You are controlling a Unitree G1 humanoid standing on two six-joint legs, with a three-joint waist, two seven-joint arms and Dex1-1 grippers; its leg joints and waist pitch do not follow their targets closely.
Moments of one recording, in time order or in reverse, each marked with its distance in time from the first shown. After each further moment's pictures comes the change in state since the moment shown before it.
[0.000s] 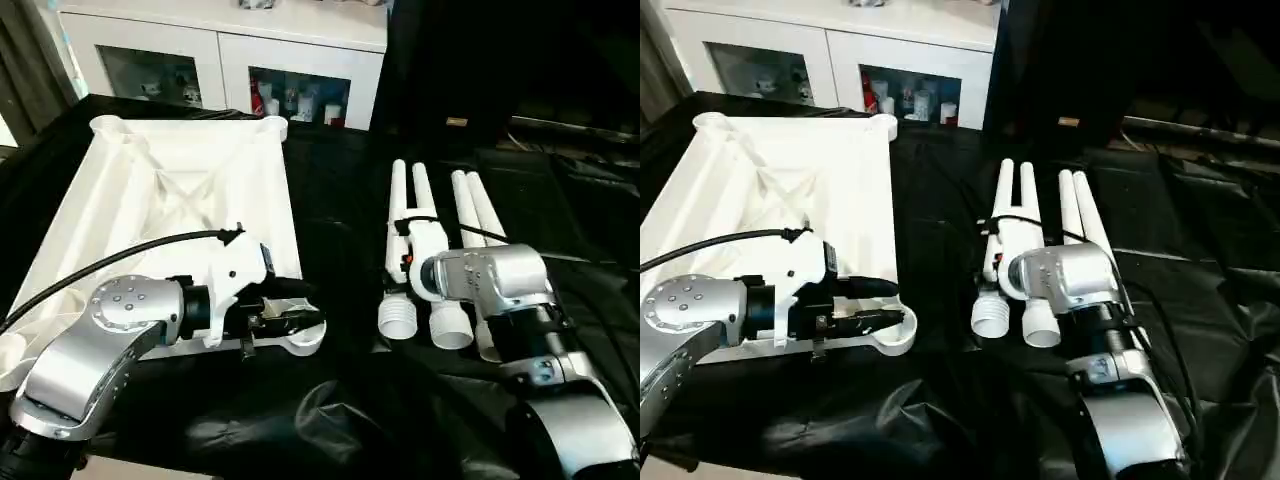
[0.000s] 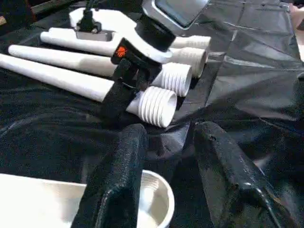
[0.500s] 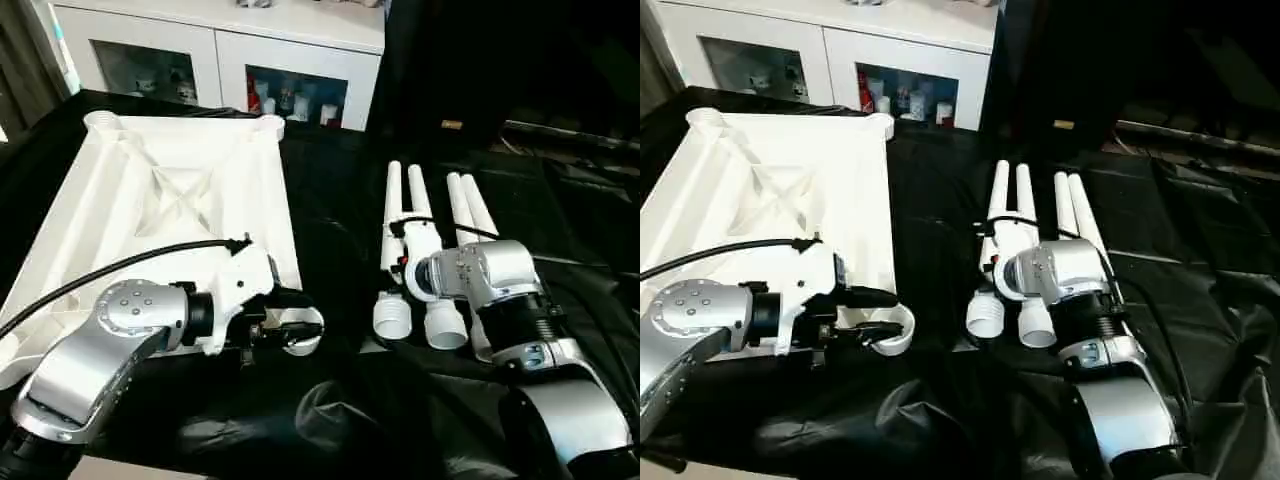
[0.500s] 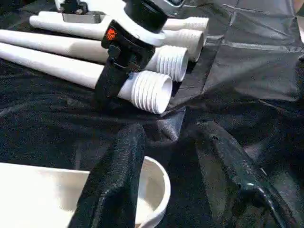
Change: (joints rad) left arm 0.000 0.031 -0.042 -0.003 0.037 0.014 0.008; right arm -0.034 0.017 -0.029 0.118 -0.008 -0.044 0.001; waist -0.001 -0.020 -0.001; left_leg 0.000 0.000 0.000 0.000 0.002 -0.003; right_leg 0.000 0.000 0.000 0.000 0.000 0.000
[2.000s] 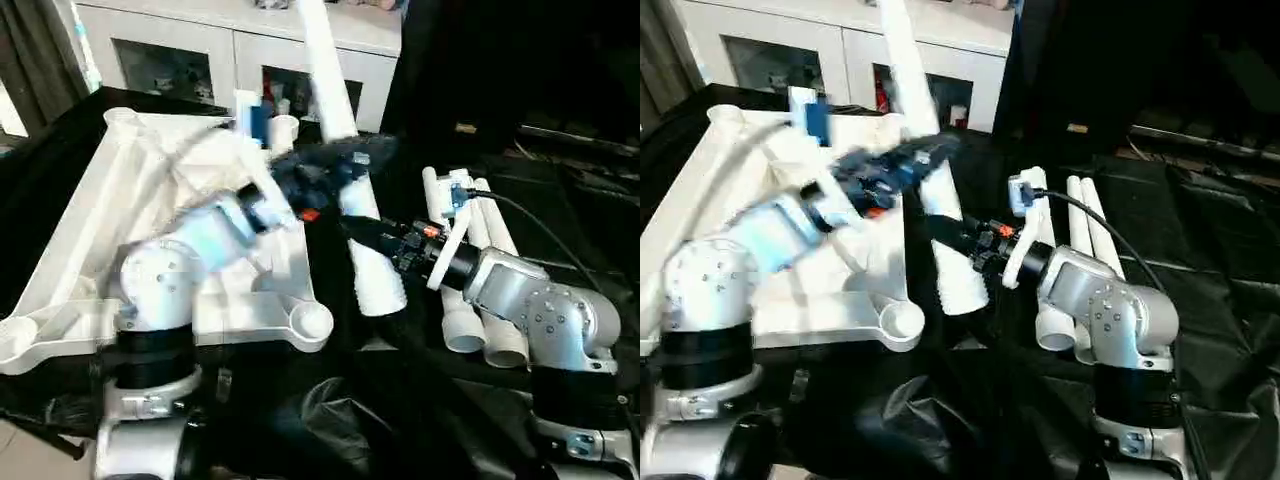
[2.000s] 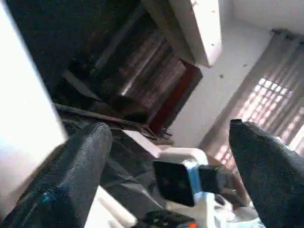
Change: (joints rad) left arm -0.401 -0.591 0.403 0.240 -0.524 0.386 0.475; right arm 0.307 0.007 -0.180 -0.669 0.447 -0.106 0.415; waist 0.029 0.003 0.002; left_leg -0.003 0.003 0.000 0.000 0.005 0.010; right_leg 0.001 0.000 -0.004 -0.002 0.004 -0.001
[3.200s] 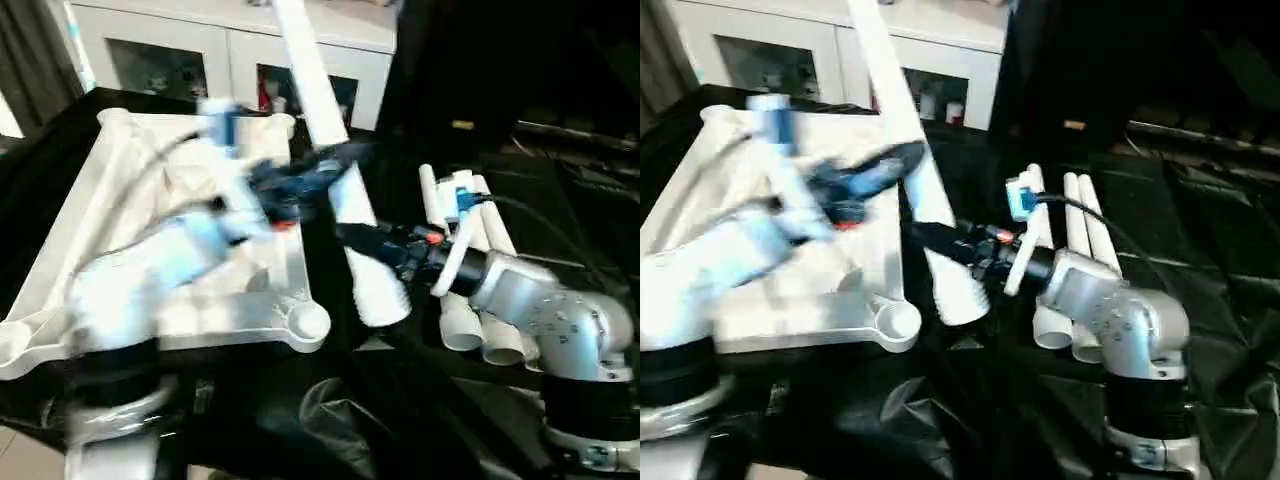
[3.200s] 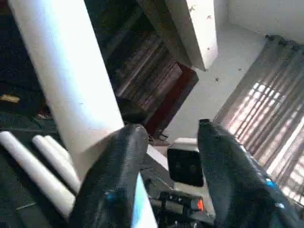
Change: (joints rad) left arm 0.084 0.129 0.090 -0.070 -0.154 0.051 -0.006; right arm 0.028 -0.055 0.026 -0.060 0.079 -0.011 0.042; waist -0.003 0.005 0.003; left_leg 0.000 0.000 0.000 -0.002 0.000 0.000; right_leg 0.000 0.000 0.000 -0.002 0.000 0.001
